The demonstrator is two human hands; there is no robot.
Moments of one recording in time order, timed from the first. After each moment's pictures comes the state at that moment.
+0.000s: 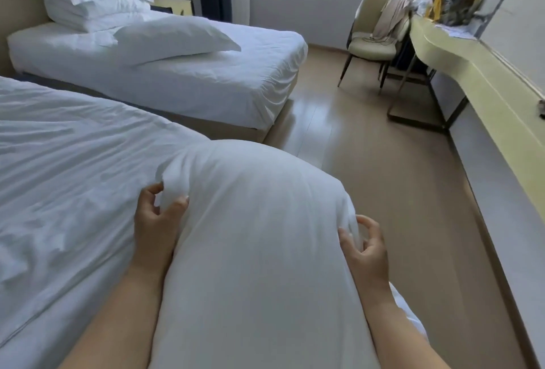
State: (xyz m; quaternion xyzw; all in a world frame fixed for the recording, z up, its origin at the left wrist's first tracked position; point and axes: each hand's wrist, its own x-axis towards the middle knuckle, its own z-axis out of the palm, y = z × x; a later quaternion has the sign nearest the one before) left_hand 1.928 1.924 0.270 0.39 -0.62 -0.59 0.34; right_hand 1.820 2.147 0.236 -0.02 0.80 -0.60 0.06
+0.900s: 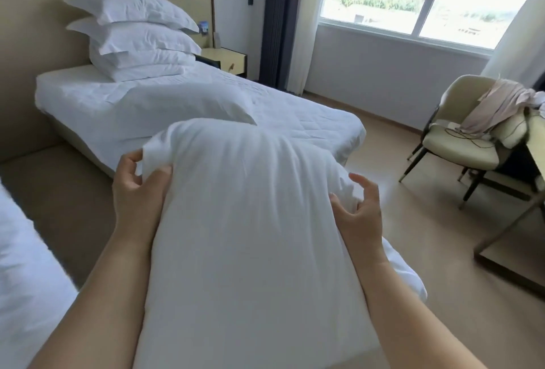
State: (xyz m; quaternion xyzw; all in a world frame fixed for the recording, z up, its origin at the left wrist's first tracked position) left_hand 1.279 1.571 0.348 0.40 -0.57 -0.49 0.52; right_hand 1.101 1.737 0.328 -0.22 0.77 -0.59 0.08
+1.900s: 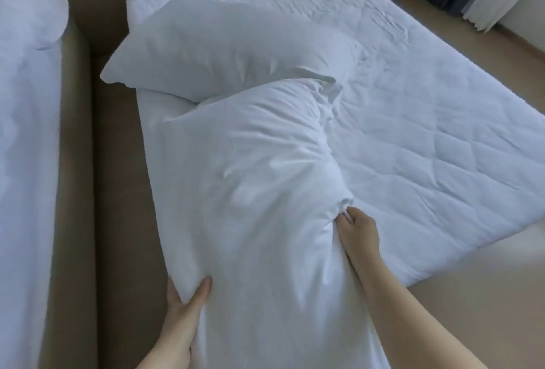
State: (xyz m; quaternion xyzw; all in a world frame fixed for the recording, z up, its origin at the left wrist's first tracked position) left_hand 0.917 1.342 0.118 0.70 -0.21 -0.58 0.36; right_hand 0.659 1.285 0.134 -0.36 0.83 -0.27 0.34
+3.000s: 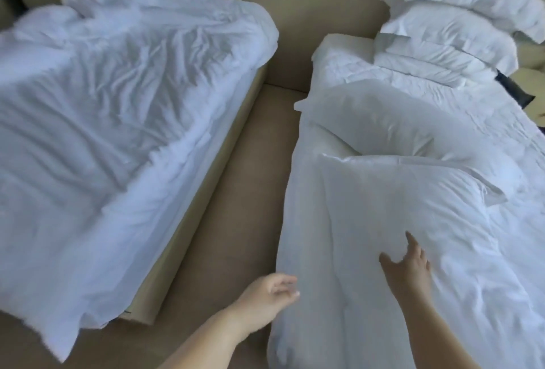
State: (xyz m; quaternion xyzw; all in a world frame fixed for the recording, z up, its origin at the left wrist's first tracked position) left_hand 1.064 1.421 0.185 0.64 -0.41 -0.60 0.25; right_hand 0.858 1.307 0.200 -0.56 0.77 -0.16 0.26
